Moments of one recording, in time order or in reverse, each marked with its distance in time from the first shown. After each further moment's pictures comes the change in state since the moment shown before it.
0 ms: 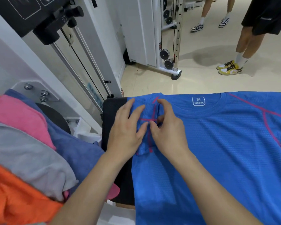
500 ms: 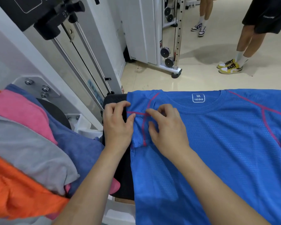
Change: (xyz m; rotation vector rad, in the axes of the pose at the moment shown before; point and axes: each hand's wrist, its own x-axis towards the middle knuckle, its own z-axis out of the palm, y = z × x) left_hand 0.000 -0.011 0.003 -0.193 0.253 -0.266; right_hand -0.006 0.010 0.003 -0.332 0.052 -0.302
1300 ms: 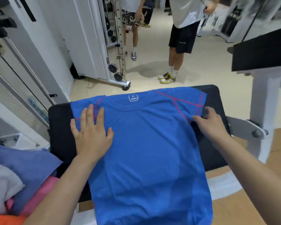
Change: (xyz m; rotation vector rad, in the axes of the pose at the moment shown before) left_hand -0.046 0.041 0.019 0.460 -0.343 0.277; right_hand -0.086 0.139 -0.190 0.055 0.207 0.921
